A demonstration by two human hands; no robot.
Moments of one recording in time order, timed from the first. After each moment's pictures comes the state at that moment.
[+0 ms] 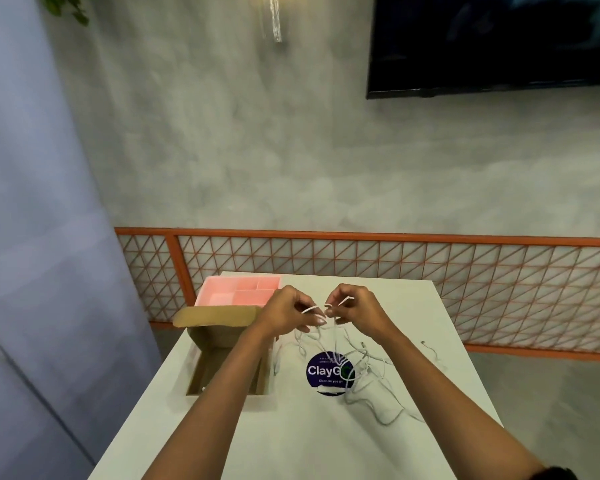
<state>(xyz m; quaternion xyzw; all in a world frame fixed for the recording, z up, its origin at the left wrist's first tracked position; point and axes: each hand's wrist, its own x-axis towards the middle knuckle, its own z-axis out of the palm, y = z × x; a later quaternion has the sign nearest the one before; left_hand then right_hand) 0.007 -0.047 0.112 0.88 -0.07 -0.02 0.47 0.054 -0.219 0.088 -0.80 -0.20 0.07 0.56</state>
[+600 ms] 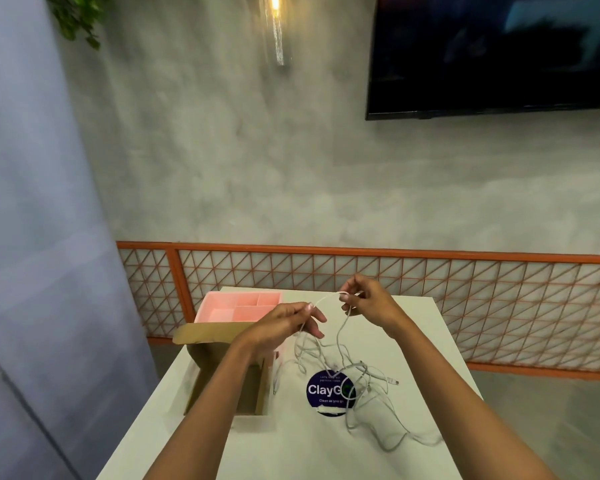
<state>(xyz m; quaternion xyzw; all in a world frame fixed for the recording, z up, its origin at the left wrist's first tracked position) 0.000 -0.031 0.118 0.79 -0.09 -0.11 0.60 0.072 -0.229 0.127 -0.80 -0.16 0.05 0.58</state>
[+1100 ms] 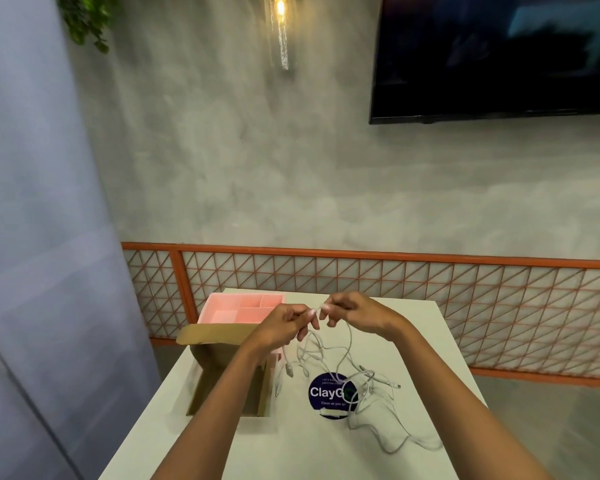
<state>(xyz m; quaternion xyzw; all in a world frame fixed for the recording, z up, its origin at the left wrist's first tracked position) -0.002 -0.034 0.120 0.84 -0.07 -0.02 0.53 0.057 -0.218 0.141 -0.83 -0.30 0.18 0.44</state>
